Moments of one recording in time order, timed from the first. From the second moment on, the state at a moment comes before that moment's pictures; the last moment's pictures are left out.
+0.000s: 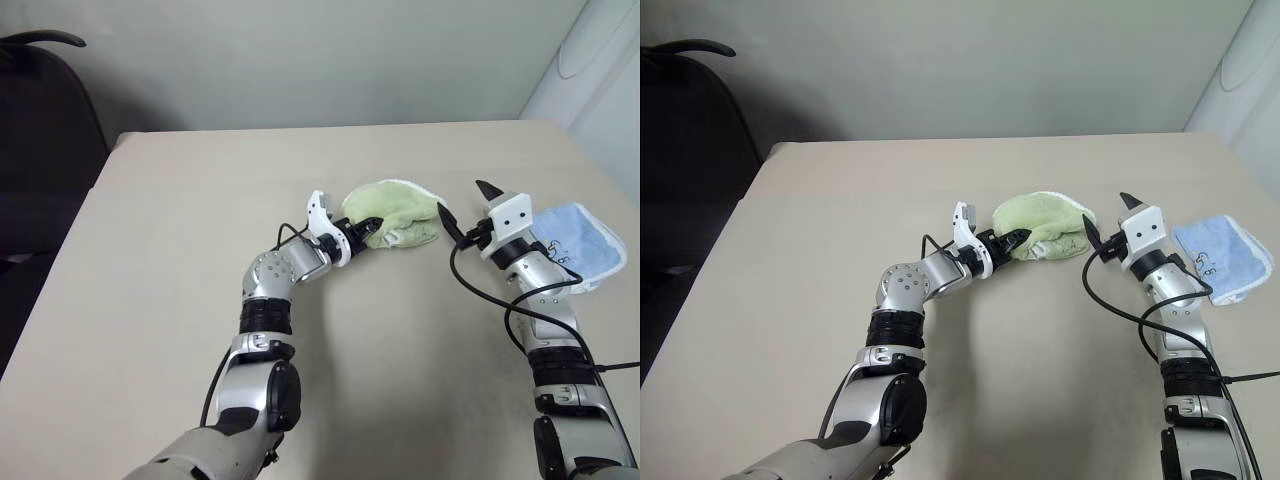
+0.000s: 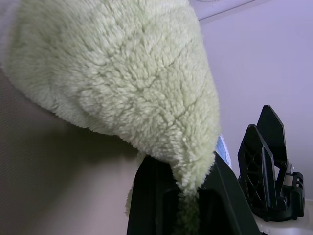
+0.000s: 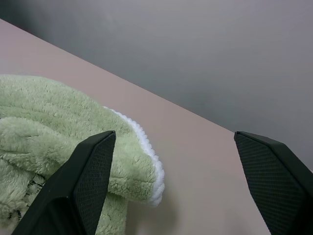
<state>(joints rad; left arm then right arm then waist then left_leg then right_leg) -0.86 -0.11 0.37 0.49 -0.80 0.93 -0.16 -0.48 -0.45 -0.12 0.31 0.10 -0.23 0.47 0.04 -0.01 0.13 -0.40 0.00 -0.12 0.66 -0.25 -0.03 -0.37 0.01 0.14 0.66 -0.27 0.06</state>
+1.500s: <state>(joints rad) -0.18 0.03 0.13 0.01 -0.38 0.41 -0.10 0.01 -0.29 -0.04 -0.02 0.04 -0.09 0.22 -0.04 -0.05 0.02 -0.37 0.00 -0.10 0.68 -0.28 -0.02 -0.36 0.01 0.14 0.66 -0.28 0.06</state>
